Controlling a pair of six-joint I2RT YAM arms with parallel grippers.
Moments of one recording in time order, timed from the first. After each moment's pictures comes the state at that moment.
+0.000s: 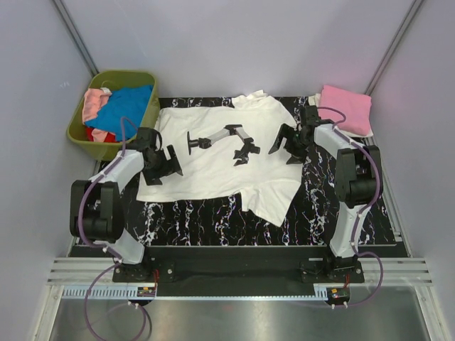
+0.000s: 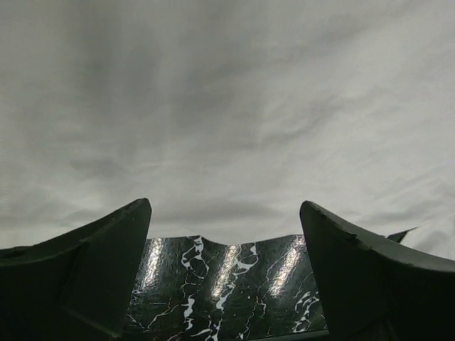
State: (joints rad) left arm -0.07 1.57 1.05 -0.64 0.15 -0.47; right arm 0.14 2.00 1.47 -0.59 -0.36 0.54
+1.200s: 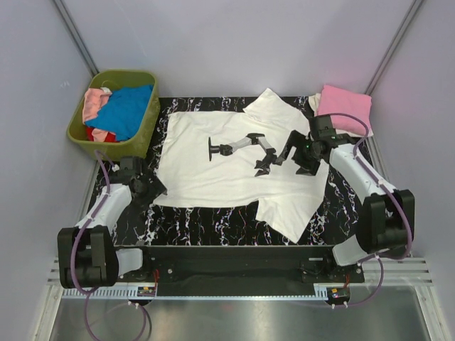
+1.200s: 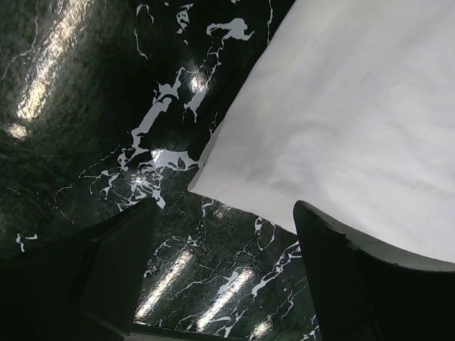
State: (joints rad) left arm 0.05 1.22 0.68 -0.60 0.03 -0.65; right arm 0.15 1.54 1.19 -0.69 -0.22 0.63
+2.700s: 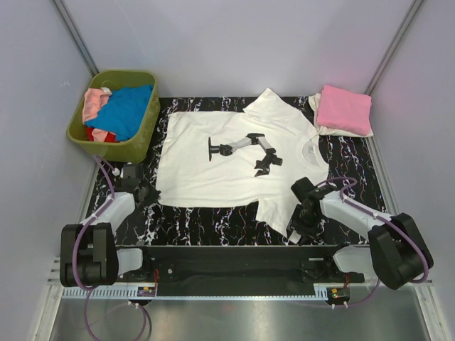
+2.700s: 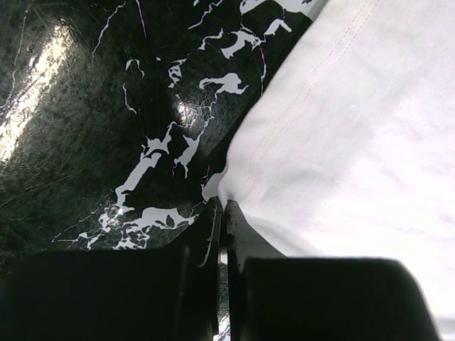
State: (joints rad) left arm 0.05 1.23 0.52 -0.29 -0.01 -0.70; right arm 0.45 1.23 0.56 -0.86 -0.10 0.93
